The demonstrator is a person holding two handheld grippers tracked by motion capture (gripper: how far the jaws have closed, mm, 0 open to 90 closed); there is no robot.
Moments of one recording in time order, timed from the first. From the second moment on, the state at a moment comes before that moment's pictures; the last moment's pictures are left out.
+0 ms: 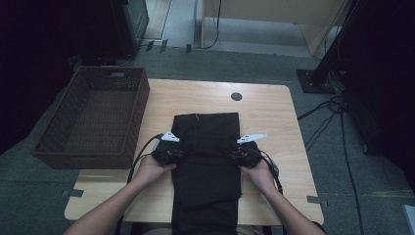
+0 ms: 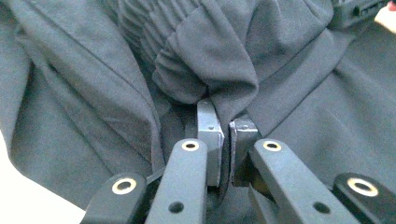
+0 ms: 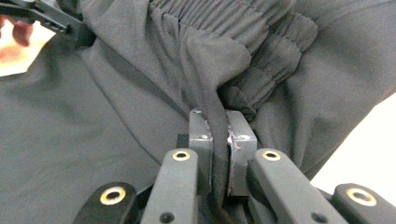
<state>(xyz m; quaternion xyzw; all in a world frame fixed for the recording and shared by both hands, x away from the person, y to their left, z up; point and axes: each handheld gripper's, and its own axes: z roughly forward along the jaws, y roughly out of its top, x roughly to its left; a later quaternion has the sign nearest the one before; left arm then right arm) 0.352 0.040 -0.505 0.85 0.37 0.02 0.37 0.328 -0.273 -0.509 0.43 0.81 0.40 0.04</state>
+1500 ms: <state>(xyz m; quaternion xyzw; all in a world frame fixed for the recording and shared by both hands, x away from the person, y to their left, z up) 0.367 0.055 -0.444 0.82 0.37 0.04 0.44 0.351 -0.275 -0.449 0.44 0.76 0.47 0.06</state>
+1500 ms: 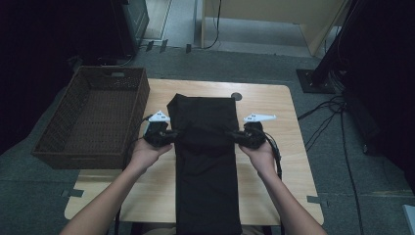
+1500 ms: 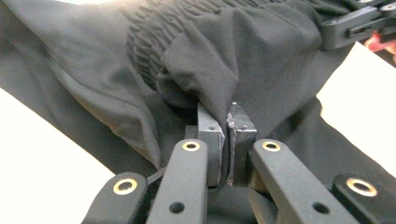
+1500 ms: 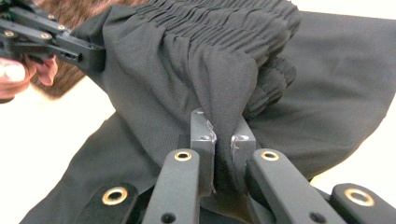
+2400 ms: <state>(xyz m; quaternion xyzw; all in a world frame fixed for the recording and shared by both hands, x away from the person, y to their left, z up) 0.411 0.039 -0.507 0.82 0.42 0.05 0.38 0.384 -0.271 -0.515 0.47 0.78 0.42 0.06</state>
